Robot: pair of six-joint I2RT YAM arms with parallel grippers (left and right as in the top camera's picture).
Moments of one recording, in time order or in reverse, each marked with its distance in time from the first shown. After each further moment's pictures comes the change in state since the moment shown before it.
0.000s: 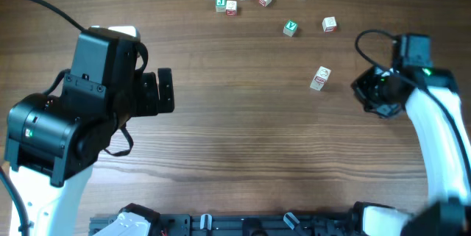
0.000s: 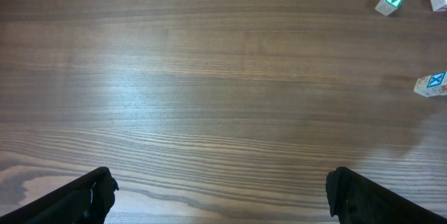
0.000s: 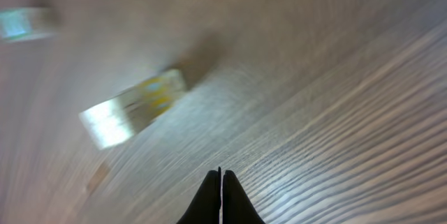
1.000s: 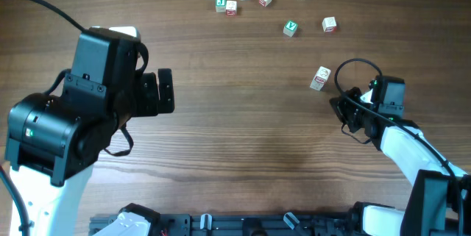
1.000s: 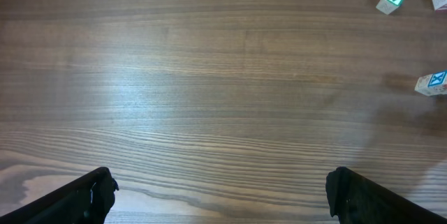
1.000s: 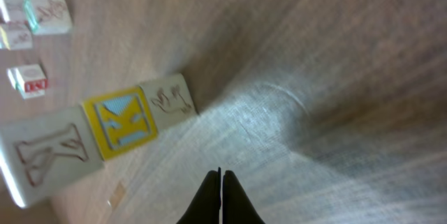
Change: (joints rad) left arm 0.000 0.001 -0.002 -0.002 0.000 0.000; right arm 0.000 0.064 -0.549 0.876 -0.222 0.177
